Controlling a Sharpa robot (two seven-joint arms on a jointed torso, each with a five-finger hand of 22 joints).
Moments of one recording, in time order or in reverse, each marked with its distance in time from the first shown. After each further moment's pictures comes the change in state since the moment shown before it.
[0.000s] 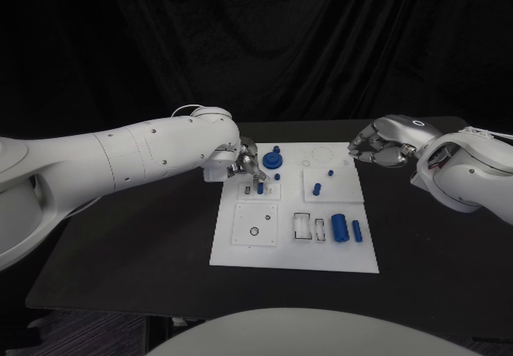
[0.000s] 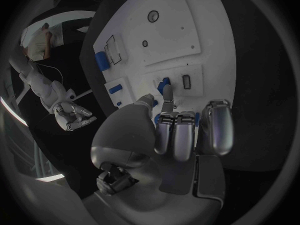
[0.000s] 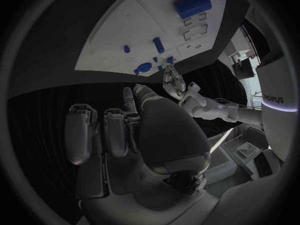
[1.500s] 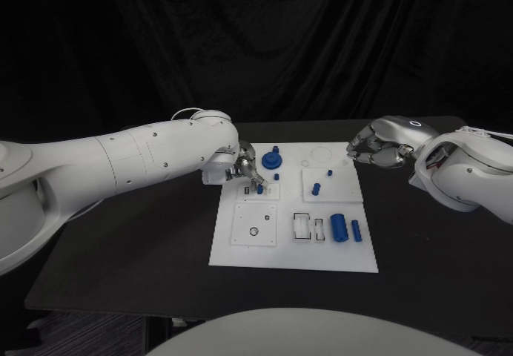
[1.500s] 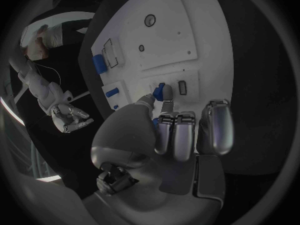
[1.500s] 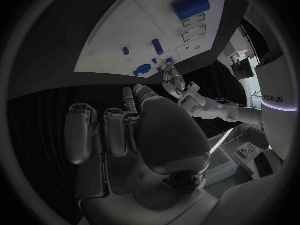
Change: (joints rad) left arm -0.014 0.009 0.000 -0.018 0.002 0.023 -0.013; left_hand 0.016 -0.003 0.017 -0.008 0.015 0.007 0.000 0.002 0.020 0.000 0.000 0.000 0.001 0.000 0.000 0.000 0.000 0.000 0.000 0.000 -0.008 0.000; right arm 0.000 0.002 0.000 0.000 0.000 0.018 0.000; right_hand 0.000 0.000 0.000 0.000 0.000 0.000 0.000 0.000 0.000 0.000 0.000 -0.004 0.000 0.000 0.000 0.000 0.000 0.000 0.000 0.000 -0.006 0.000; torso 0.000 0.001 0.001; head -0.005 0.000
